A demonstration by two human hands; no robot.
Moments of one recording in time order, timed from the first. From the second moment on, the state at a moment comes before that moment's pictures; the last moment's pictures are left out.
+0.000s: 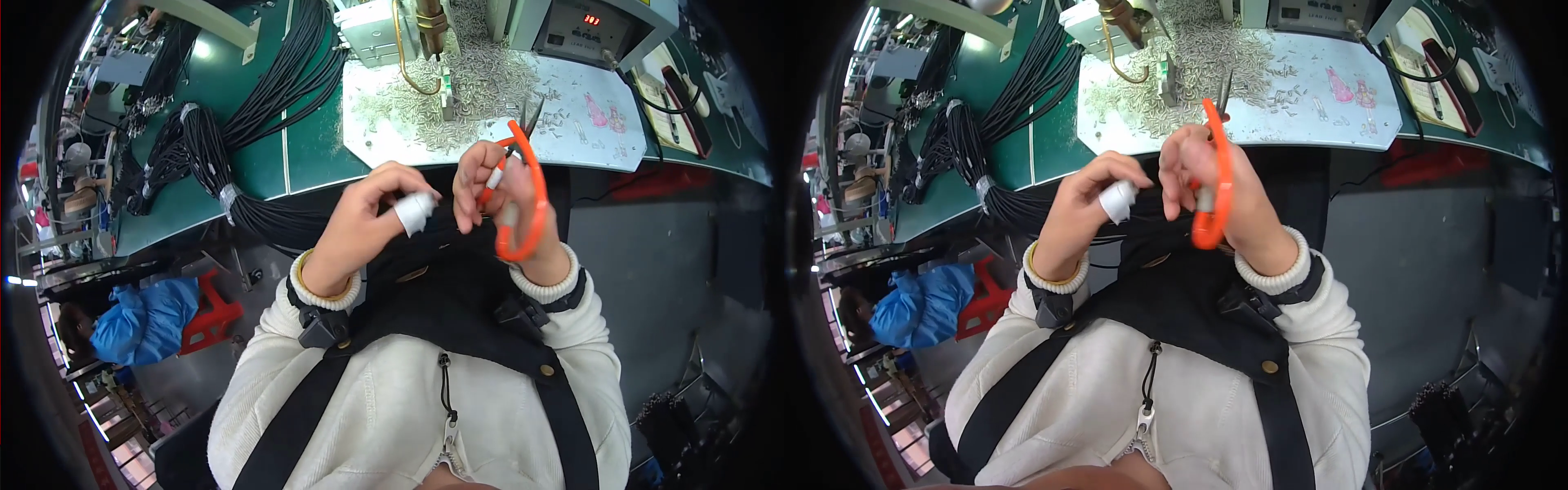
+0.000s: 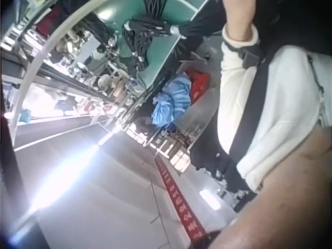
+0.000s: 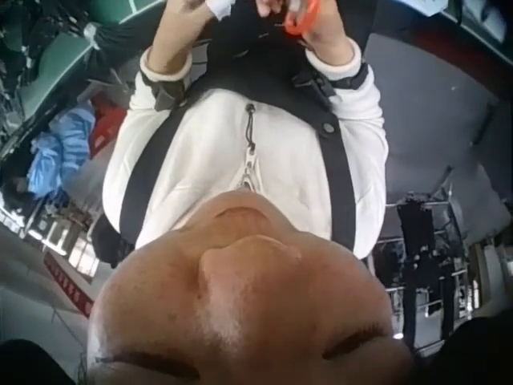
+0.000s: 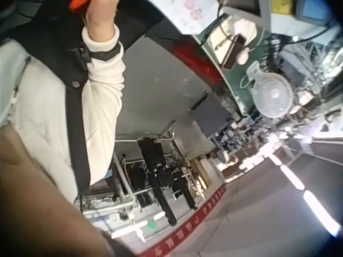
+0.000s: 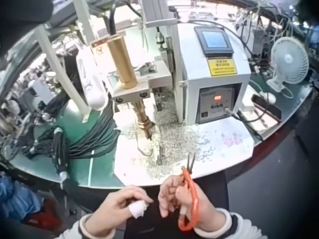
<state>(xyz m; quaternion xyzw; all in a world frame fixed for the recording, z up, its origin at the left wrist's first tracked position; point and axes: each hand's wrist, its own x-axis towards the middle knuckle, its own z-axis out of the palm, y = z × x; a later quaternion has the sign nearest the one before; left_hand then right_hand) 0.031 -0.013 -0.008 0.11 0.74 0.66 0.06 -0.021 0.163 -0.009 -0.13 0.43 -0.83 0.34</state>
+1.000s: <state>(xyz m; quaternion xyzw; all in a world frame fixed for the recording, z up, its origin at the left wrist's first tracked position) 0.030 0.023 -0.015 0.16 0.72 0.67 -0.08 -0.008 0.185 -0.008 -0.17 0.60 -0.75 0.22</state>
